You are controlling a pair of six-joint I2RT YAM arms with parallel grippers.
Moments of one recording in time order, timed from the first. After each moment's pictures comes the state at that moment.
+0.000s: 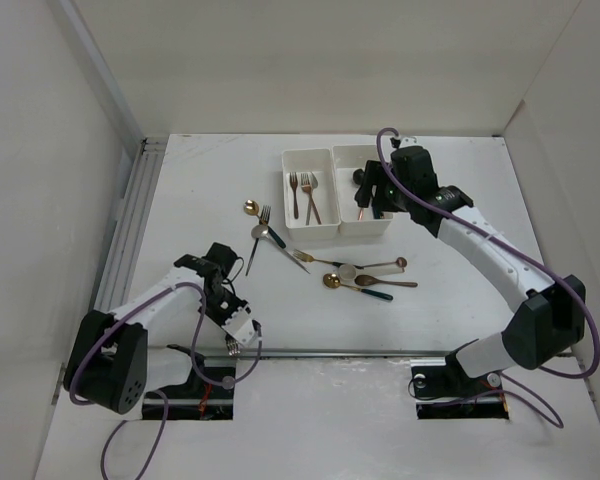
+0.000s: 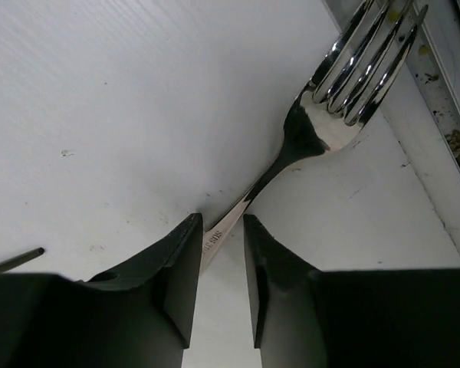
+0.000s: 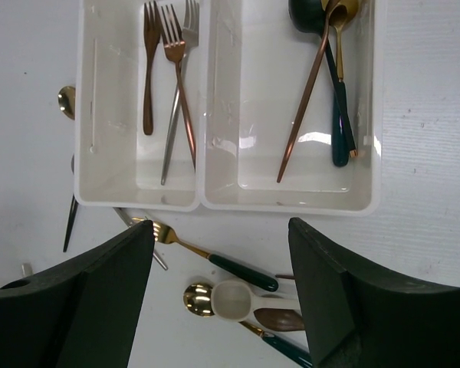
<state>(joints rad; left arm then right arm) -0.38 1.23 0.59 -0.94 0.23 1.91 0.46 1.45 1.29 -0.45 0.10 0.46</state>
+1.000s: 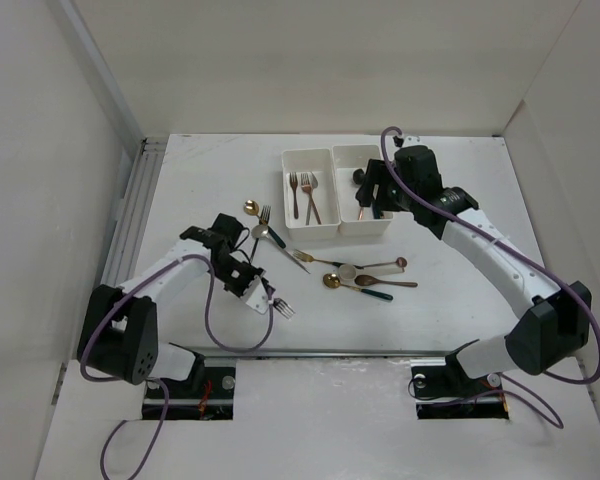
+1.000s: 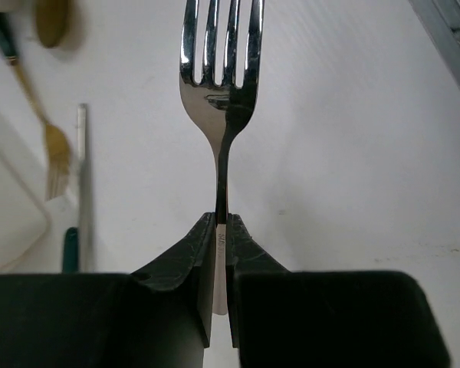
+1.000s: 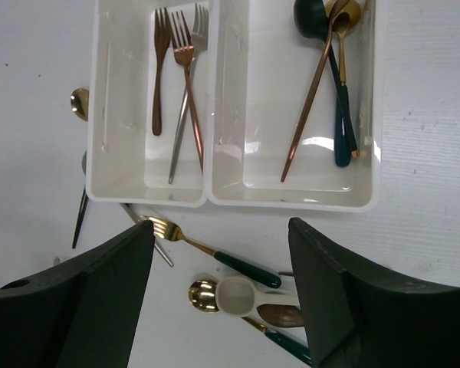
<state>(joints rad) -0.37 1.37 0.80 -0.93 0.64 1.92 0.46 1.41 1.29 -0.46 0.10 0.46</state>
